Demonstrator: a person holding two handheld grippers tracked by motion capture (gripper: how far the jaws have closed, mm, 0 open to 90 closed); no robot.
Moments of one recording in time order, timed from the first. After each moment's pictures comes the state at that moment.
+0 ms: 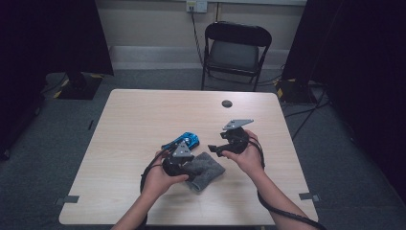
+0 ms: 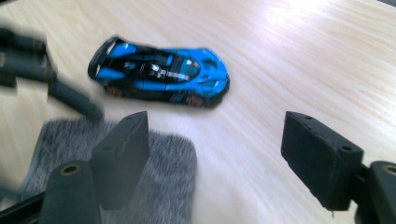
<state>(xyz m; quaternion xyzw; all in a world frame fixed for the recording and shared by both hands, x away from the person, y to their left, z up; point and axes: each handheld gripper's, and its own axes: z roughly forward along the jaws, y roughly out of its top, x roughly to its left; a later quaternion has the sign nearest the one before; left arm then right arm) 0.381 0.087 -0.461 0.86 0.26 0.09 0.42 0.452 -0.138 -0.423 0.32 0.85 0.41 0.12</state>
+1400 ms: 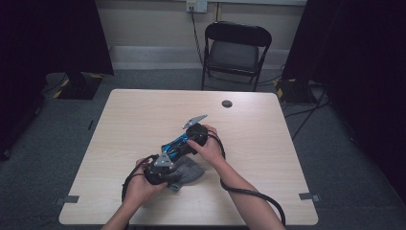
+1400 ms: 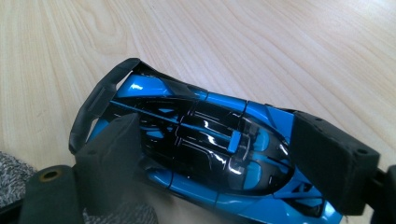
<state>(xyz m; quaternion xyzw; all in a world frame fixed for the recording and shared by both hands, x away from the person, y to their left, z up) 0.366 0.150 -0.478 0.88 0.29 0.07 0.37 0.503 -0.024 -0.474 0.24 0.89 0.39 0.06</state>
